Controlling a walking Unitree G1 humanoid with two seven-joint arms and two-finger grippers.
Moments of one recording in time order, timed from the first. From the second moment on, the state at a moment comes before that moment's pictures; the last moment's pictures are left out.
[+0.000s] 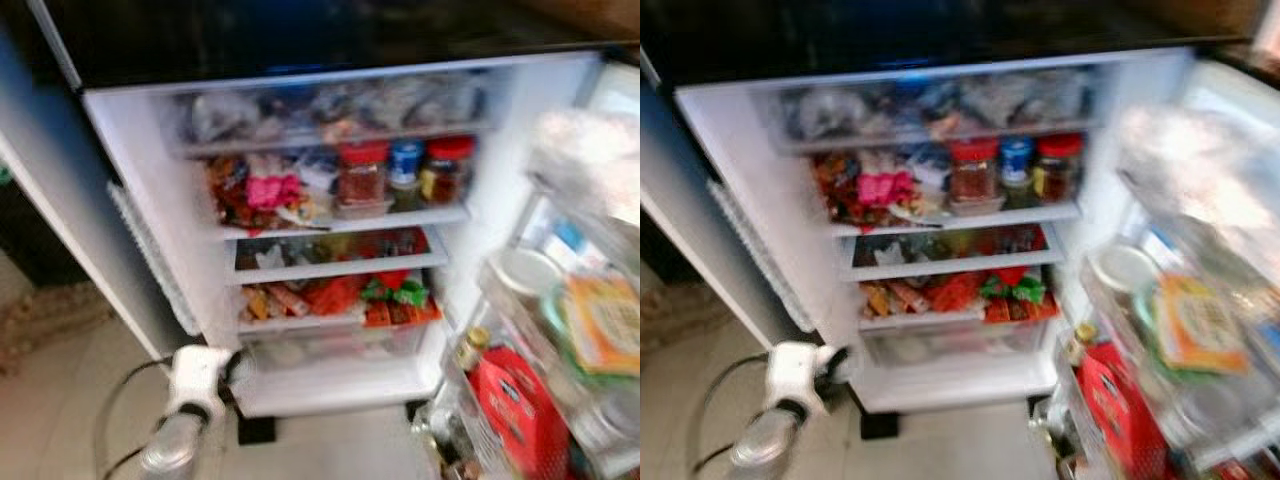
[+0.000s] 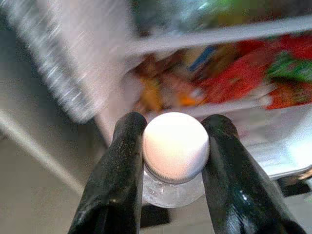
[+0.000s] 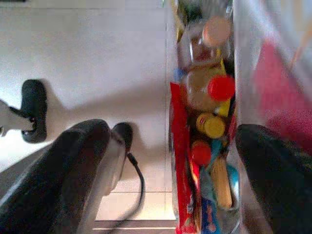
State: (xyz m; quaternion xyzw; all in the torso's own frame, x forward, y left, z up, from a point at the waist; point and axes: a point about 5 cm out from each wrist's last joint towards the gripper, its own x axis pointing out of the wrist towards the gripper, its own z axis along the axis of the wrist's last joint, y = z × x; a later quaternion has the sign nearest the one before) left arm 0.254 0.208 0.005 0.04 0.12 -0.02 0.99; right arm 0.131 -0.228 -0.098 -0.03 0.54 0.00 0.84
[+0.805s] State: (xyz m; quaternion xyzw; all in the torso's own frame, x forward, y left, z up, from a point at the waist) left arm 0.263 0.187 0.008 0.01 0.11 -0.07 0.99; right arm 0.132 -0.230 -0.097 -0.03 0.53 -0.01 0.85
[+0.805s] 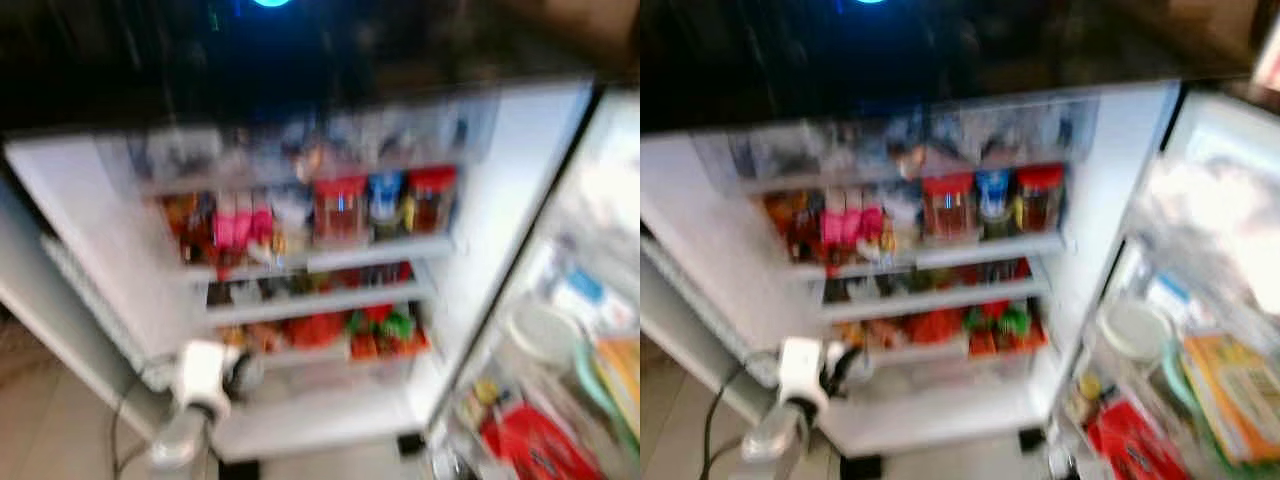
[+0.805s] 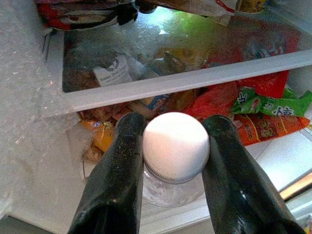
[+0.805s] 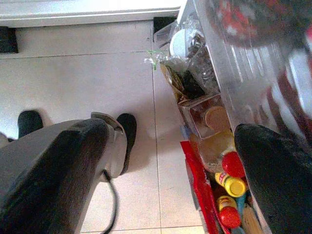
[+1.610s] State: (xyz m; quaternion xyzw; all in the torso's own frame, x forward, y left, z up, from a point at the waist) left arm 0.268 0.196 0.013 0.02 0.11 -0.05 0.99; right arm 0.146 -0.232 -0.091 -0.03 0.51 0.00 0.86
